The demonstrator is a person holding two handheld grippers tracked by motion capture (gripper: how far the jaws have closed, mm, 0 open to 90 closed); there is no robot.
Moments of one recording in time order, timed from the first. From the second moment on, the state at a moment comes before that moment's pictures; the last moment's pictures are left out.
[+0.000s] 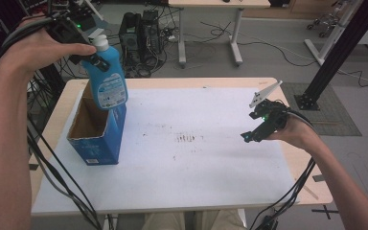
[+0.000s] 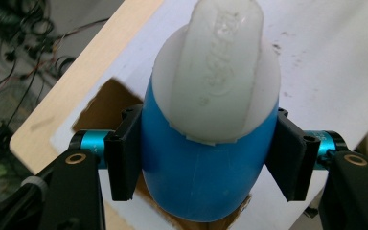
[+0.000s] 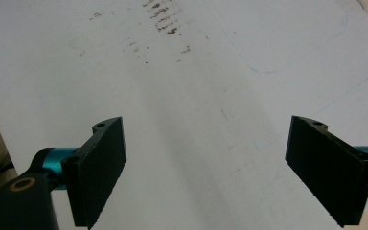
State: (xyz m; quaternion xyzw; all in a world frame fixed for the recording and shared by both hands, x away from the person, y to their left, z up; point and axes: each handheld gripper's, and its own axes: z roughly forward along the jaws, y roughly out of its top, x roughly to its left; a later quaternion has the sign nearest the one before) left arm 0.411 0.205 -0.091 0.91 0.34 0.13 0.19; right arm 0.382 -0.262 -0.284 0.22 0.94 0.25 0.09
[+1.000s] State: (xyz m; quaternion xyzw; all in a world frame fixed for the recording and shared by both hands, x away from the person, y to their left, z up) left arm 0.400 0.251 -0.128 0.85 0.48 0.14 0.15; right arm 0.384 -0.256 -0.294 0.22 0.94 0.23 0.10
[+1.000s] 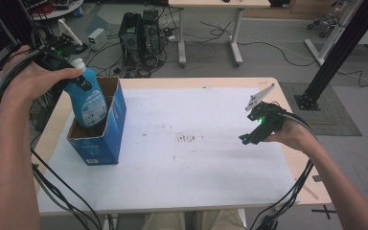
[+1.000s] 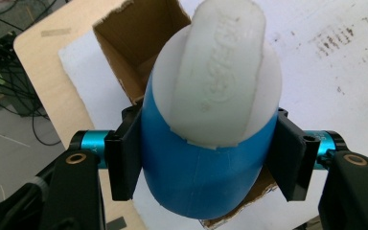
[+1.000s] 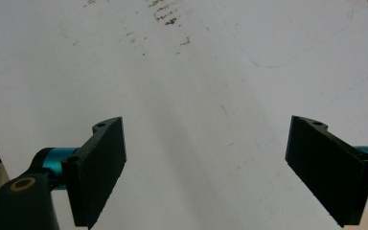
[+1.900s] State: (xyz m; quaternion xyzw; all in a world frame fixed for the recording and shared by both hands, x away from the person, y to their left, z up) left arm 0.397 0.259 -0.204 0.84 0.51 0.11 0.13; right arm 0.385 -0.251 -0.303 0.22 0.95 0.21 0.09
